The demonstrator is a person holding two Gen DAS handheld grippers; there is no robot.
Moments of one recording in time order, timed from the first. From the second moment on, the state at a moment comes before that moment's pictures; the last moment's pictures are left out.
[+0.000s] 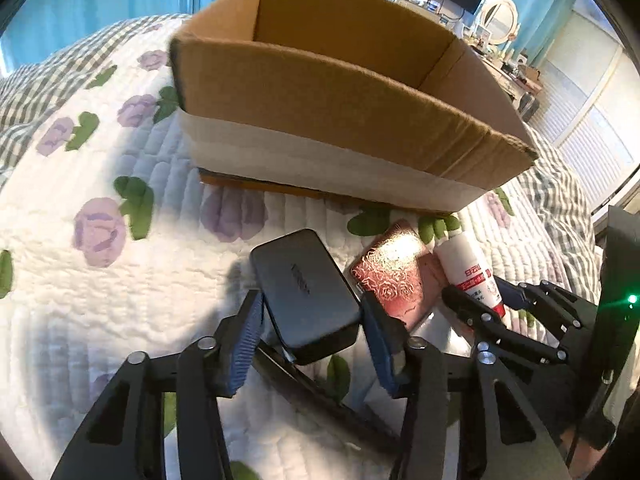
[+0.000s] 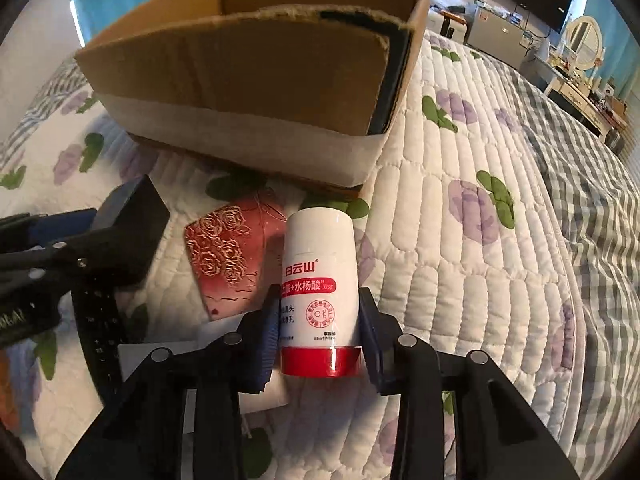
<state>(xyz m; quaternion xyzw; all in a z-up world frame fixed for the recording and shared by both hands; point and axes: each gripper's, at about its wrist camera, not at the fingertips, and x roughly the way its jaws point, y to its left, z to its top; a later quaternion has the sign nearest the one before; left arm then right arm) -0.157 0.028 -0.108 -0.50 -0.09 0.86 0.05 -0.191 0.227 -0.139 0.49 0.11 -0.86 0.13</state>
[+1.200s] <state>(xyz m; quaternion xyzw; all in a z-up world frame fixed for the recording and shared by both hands) -0.138 0.079 -0.003 -0.41 0.03 0.91 0.11 -0.150 0.226 -0.028 0.40 0.08 -0.90 0.14</state>
